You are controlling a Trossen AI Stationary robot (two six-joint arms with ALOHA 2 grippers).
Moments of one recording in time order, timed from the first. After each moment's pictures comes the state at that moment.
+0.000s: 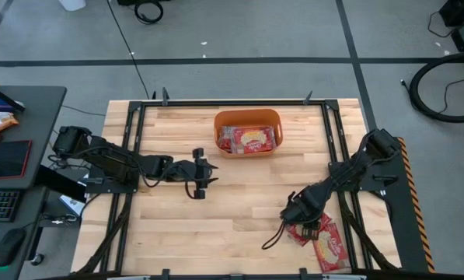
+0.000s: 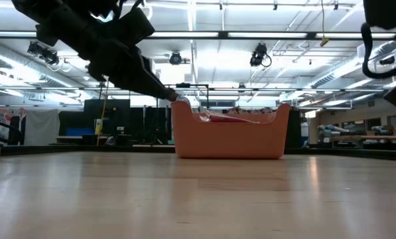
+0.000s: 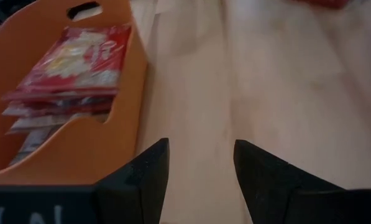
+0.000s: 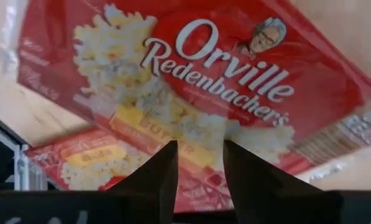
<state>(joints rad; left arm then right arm) -0.16 1.41 0.61 0.24 -0.34 0.10 0.57 1.67 0.87 -0.87 -0.44 0.85</state>
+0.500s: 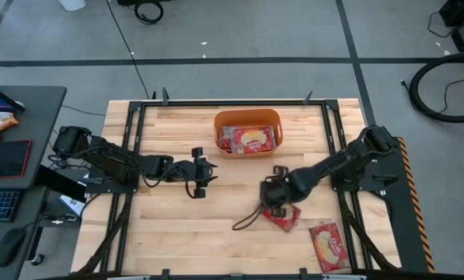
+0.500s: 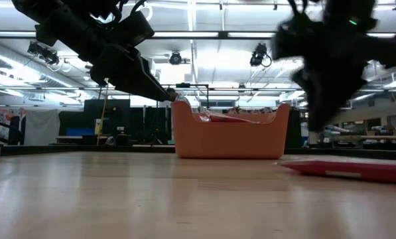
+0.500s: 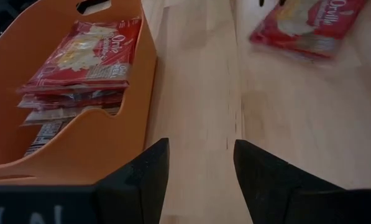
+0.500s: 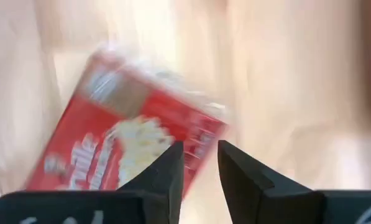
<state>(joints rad) -0.16 1.41 0.61 0.23 -0.37 0.10 0.38 1.67 1.06 -0.78 0.25 0.48</state>
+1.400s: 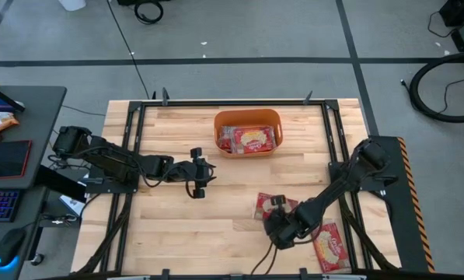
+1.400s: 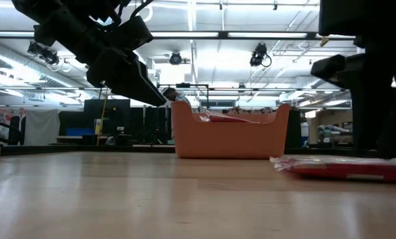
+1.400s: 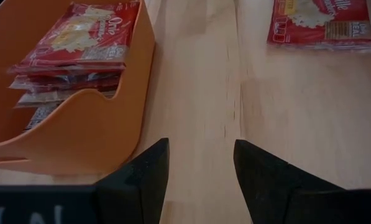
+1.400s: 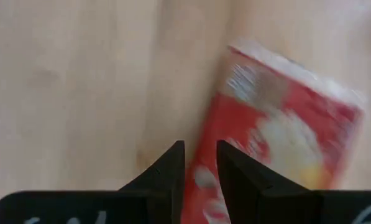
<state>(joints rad) -0.16 1.41 0.61 0.18 -0.37 0.06 0.66 1.83 1.11 -0.62 0.32 0.47</state>
